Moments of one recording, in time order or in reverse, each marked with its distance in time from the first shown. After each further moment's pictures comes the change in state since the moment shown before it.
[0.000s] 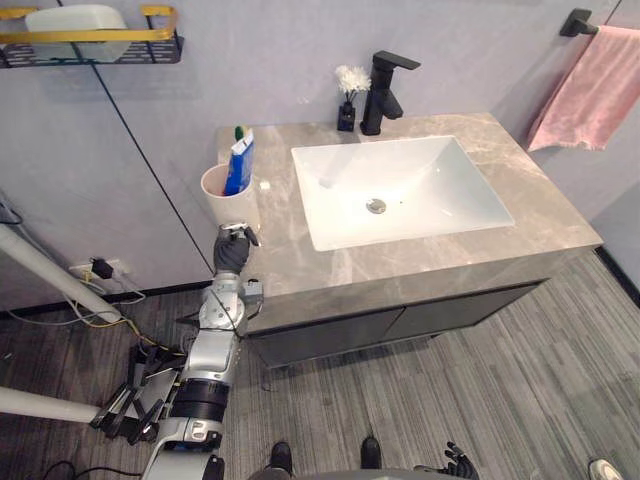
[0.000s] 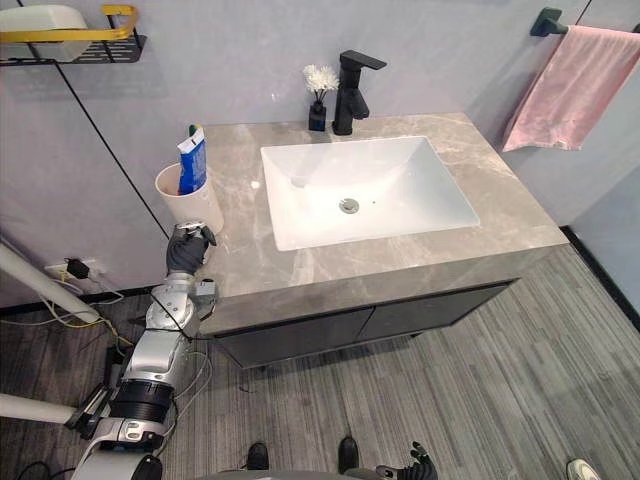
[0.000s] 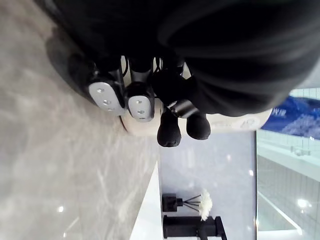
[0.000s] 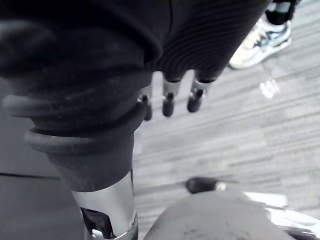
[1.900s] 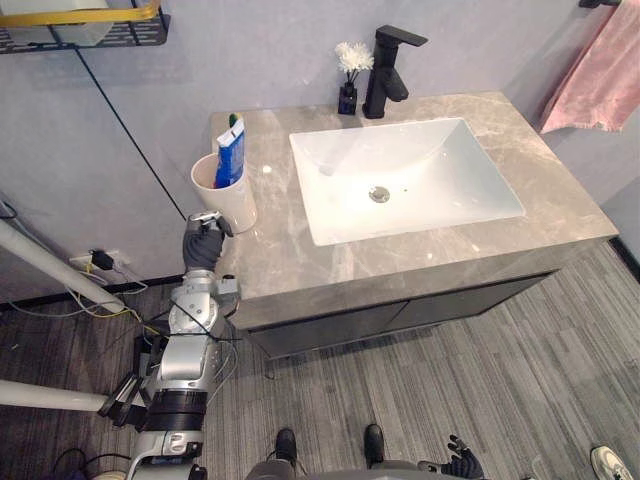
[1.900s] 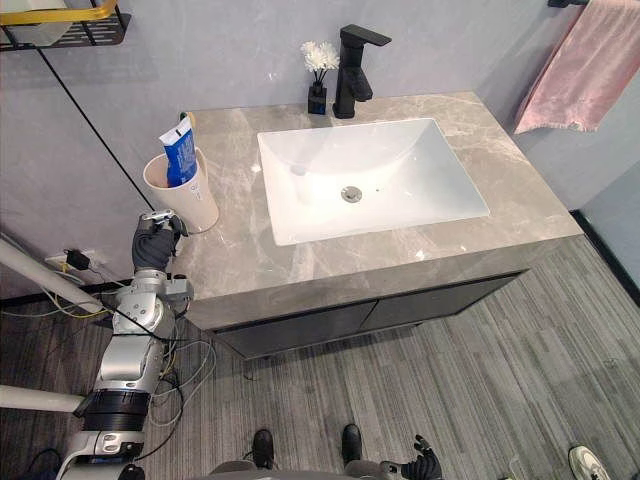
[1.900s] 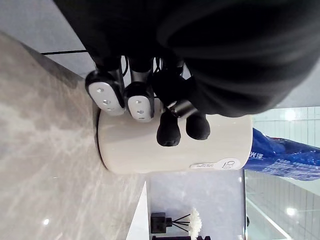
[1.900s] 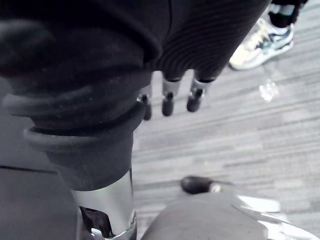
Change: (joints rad) left arm 0.071 0.067 0.081 -0.139 -0.082 -0.026 -0.034; right arm -0.002 -0.033 0.019 -0.022 0.001 -0.005 0.016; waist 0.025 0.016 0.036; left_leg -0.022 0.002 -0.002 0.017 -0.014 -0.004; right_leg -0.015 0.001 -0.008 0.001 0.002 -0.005
